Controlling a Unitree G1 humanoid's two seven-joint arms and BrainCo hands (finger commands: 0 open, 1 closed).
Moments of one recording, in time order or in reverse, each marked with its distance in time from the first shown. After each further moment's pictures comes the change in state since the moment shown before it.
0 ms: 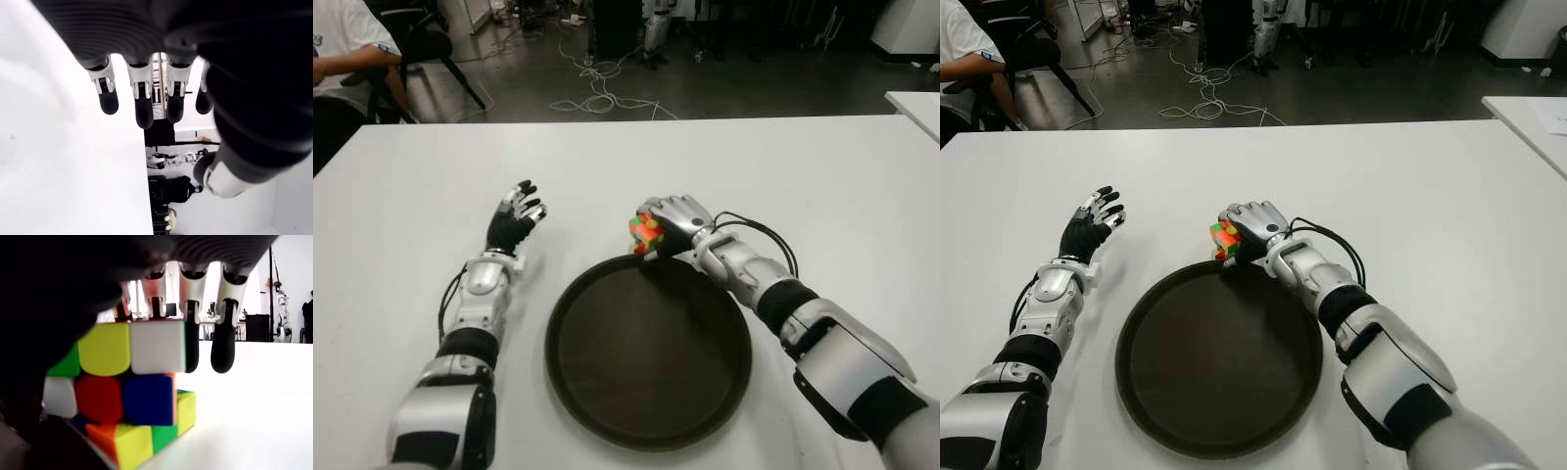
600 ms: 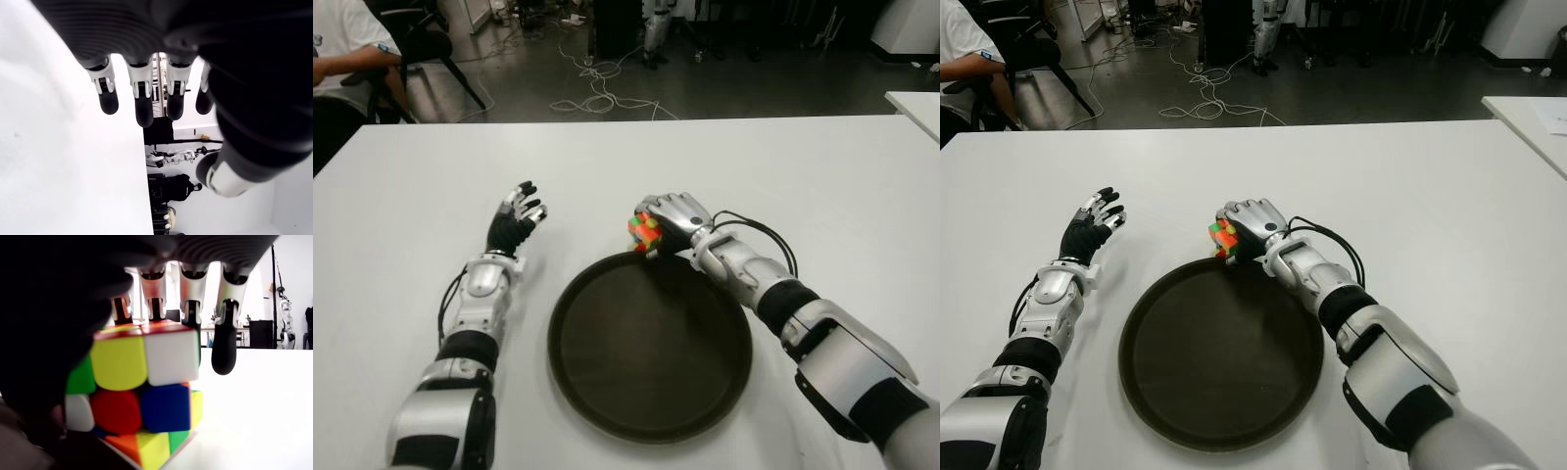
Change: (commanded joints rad) left arm 0.011 0.006 -0.013 -0.026 0.012 0.012 0.009; right arm 0.005 -0.013 -0.001 -0.026 -0.002 -0.010 -0.018
